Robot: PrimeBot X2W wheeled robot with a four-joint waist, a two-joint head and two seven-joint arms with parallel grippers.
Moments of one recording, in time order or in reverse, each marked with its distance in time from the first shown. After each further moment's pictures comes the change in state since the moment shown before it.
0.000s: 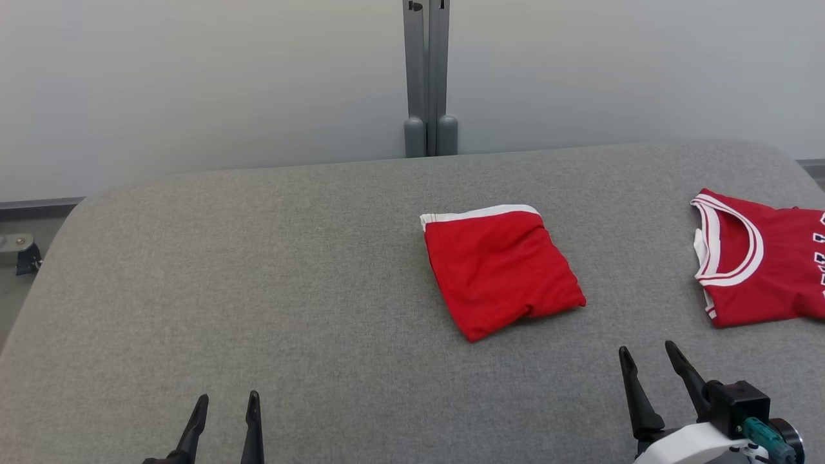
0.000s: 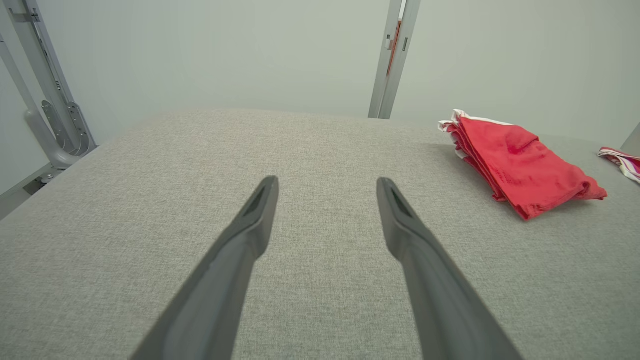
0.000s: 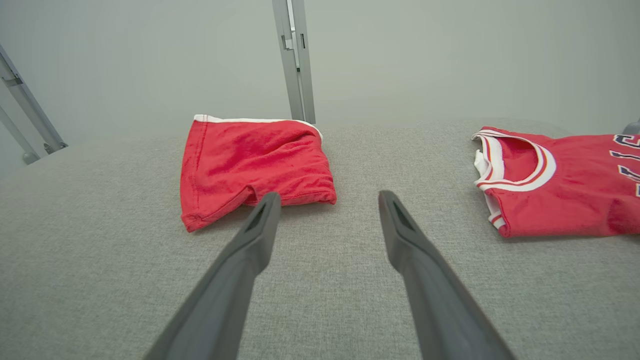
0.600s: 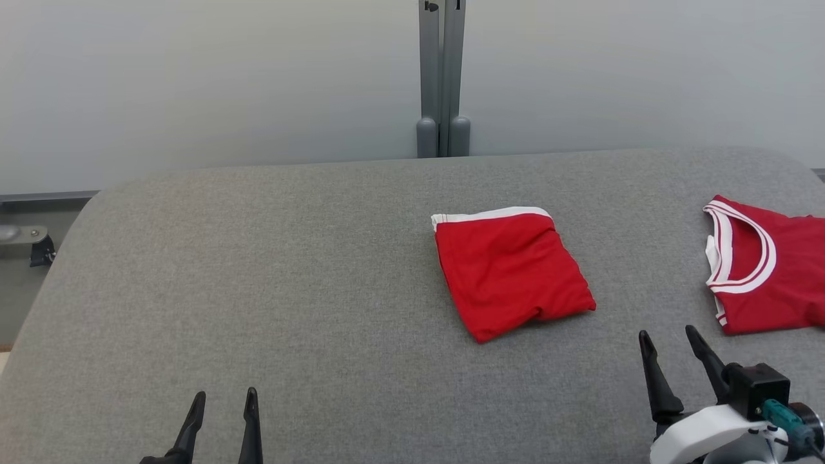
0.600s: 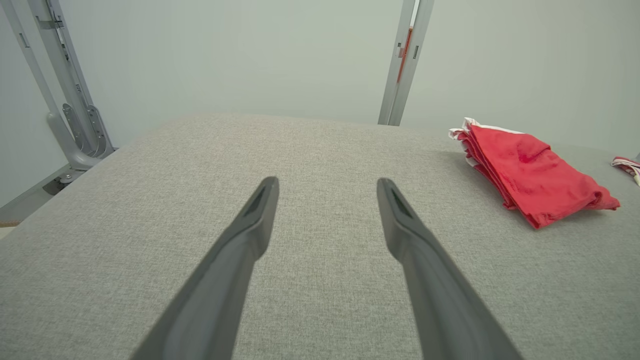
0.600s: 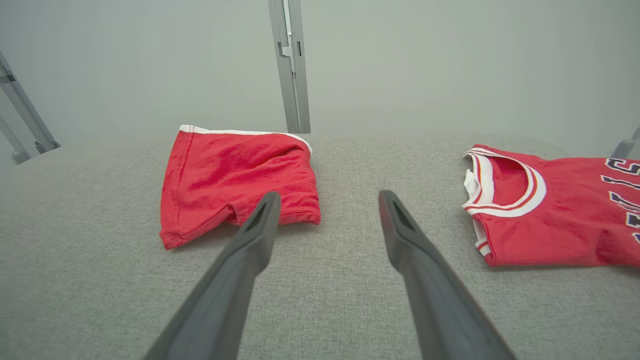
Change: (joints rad) left arm 0.000 0.000 -0.006 -0.017 0.002 0.019 0.000; right arm -0.061 -0.073 0.001 0.049 0.049 0.000 0.001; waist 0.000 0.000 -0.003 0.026
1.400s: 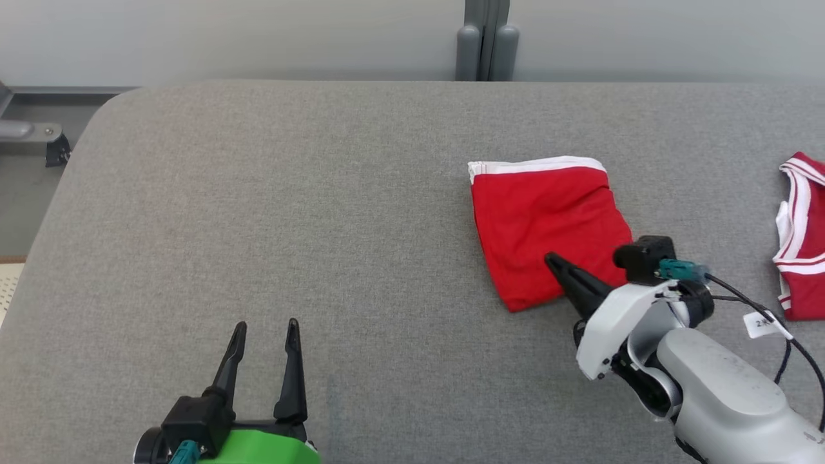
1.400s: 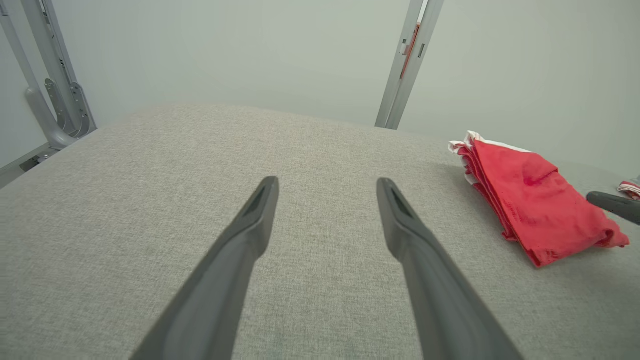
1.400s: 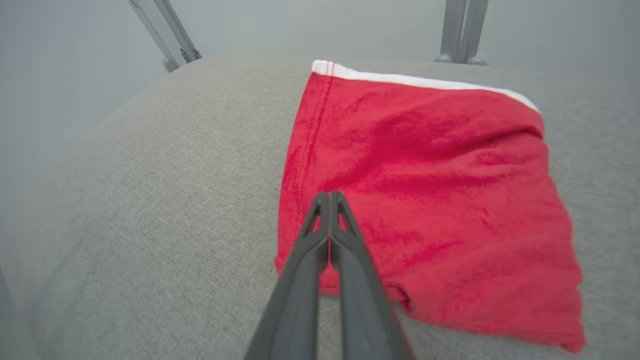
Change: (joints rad) left arm -0.147 0.000 -0.174 -0.046 -0.095 0.115 0.000; right arm -0.522 -0.180 0.678 0.223 0.526 0.000 0.152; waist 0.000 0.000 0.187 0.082
